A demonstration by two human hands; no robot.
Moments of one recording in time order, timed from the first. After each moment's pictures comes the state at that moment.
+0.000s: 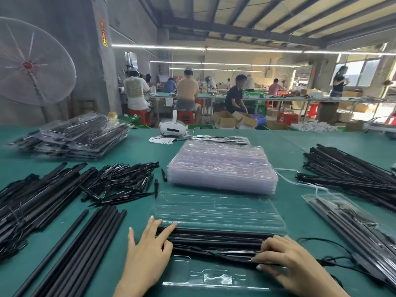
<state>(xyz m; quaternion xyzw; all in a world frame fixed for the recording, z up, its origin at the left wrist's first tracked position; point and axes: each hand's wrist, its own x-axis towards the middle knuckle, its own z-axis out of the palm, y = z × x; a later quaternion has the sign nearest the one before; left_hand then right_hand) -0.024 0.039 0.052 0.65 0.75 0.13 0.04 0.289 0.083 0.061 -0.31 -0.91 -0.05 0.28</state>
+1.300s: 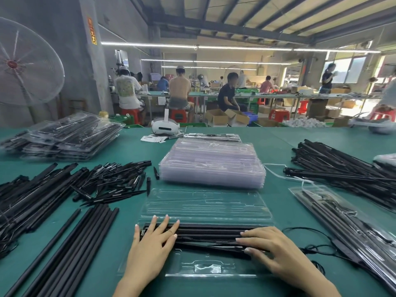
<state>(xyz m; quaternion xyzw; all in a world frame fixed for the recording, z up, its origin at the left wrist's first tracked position) -0.012 0.047 0.045 0.67 0.72 0.13 0.10 0.294 0.081 0.053 -0.36 -0.89 0.03 0.27</state>
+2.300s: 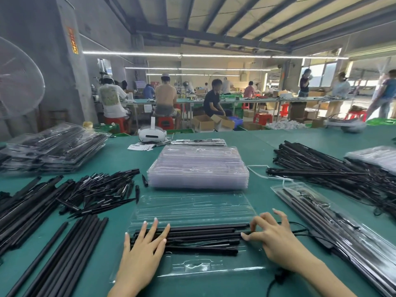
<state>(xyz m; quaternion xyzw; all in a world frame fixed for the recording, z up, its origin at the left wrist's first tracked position) -0.012 0.043 0.041 0.69 0.71 0.12 0.06 0.317 0.081 0.068 -0.48 -0.86 -0.15 0.11</state>
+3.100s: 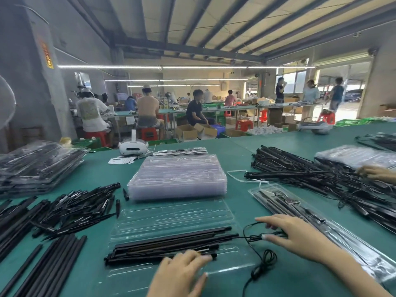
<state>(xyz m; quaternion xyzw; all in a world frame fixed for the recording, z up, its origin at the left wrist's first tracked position) 0.090 -0.007 0.085 0.86 0.48 0.15 -0.05 0.402 0.056 0.103 -0.55 -0.82 0.02 0.13</state>
